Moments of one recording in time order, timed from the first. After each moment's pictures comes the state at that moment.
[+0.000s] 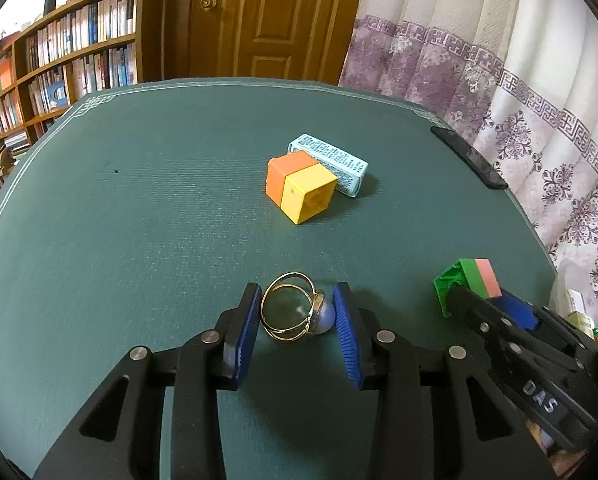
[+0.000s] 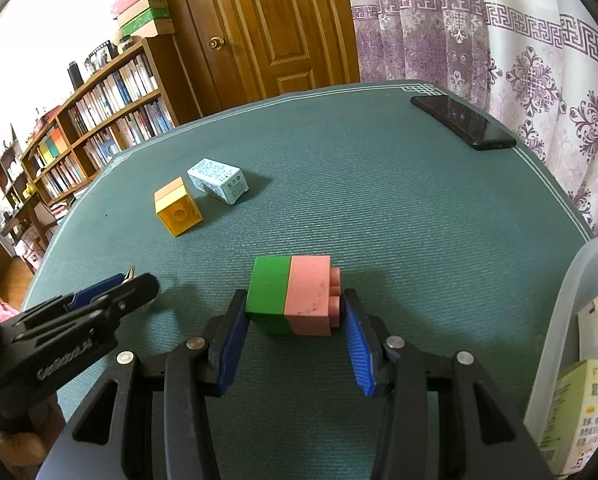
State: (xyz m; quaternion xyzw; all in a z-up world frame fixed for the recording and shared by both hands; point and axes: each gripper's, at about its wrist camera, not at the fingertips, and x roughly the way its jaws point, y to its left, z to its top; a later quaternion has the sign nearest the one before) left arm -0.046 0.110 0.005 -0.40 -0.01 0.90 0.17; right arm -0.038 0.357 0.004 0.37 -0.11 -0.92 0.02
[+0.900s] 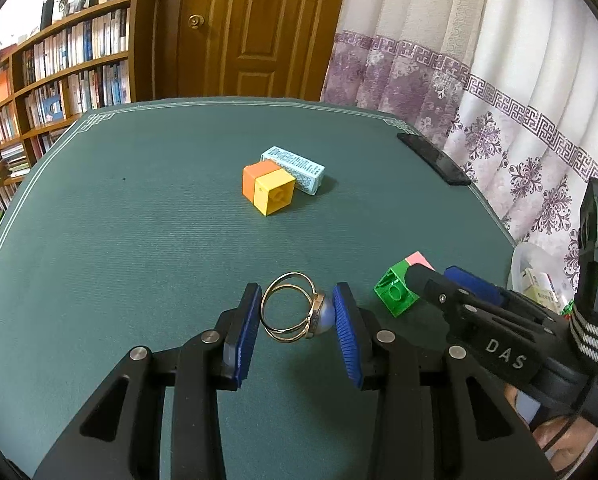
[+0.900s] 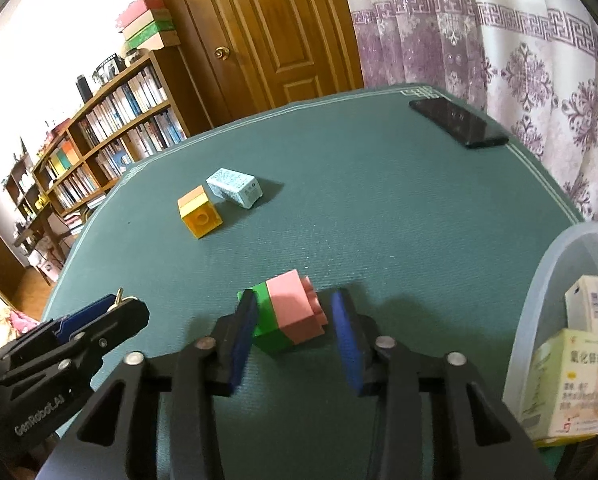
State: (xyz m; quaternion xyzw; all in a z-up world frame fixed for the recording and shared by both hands) left arm 0.003 0.110 0.033 -0.38 -0.01 0.90 0.19; right arm -0.017 0.363 0.017 0.36 -0.13 -0.92 0.04
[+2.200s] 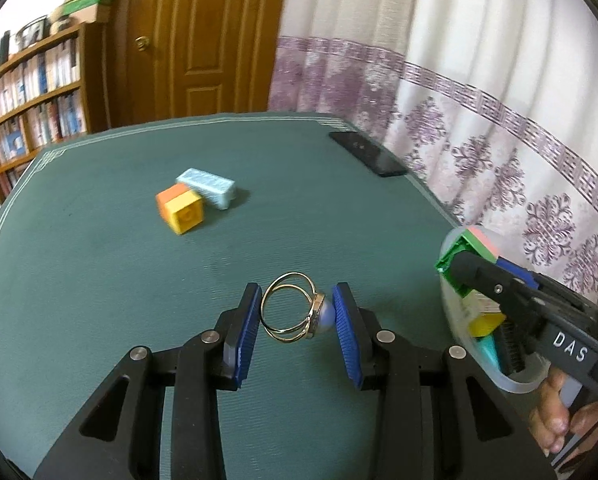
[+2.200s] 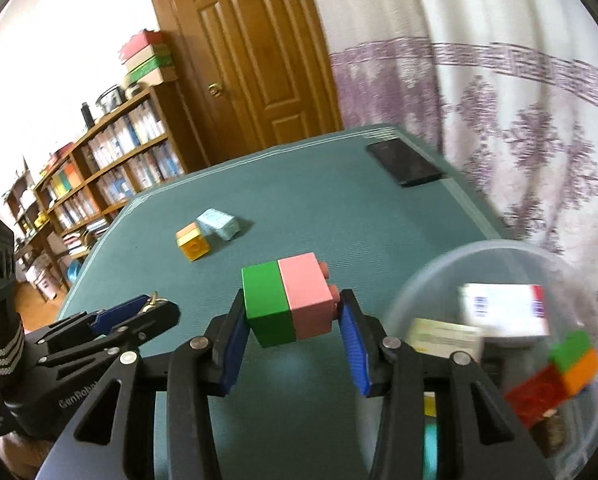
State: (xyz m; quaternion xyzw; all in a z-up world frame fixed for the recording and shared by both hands) left arm 0.037 0.173 0.060 -0.36 0.03 0.90 0.26; right arm 0.054 0.419 0.063 0.31 -0.13 -0.94 0.01
